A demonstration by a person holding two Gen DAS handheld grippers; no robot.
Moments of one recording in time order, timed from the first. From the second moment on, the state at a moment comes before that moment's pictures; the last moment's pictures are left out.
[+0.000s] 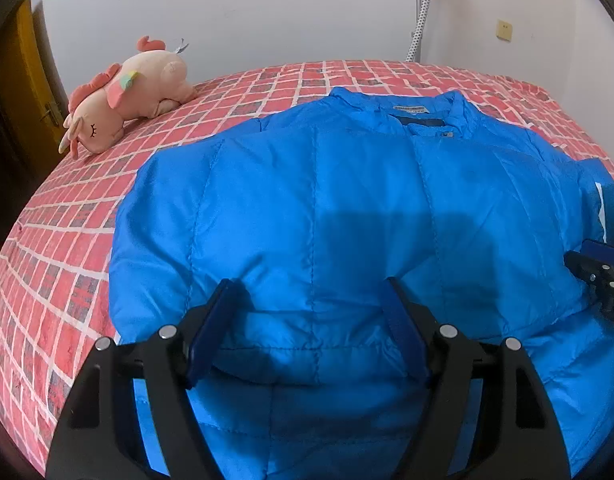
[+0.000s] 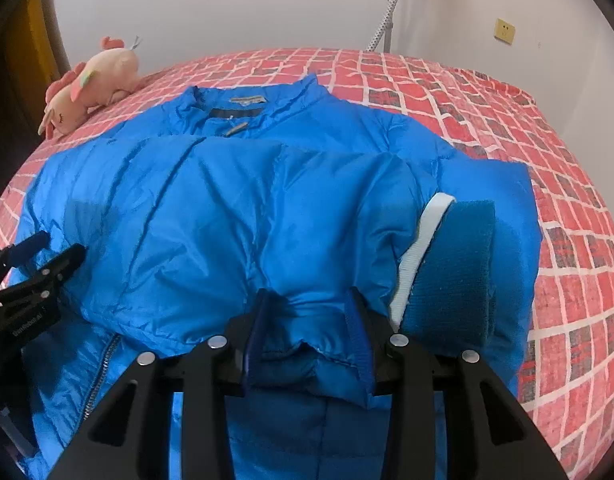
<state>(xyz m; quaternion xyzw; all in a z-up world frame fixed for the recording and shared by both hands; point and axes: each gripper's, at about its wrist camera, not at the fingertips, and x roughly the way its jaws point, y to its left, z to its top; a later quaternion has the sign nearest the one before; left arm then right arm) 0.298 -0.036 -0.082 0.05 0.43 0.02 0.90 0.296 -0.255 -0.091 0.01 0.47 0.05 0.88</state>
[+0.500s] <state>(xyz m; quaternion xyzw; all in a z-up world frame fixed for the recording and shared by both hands) 0.297 -0.035 -0.084 0.04 0.45 -0.01 0.89 0.300 -0.268 -0.091 0.05 0.50 0.07 0.86</state>
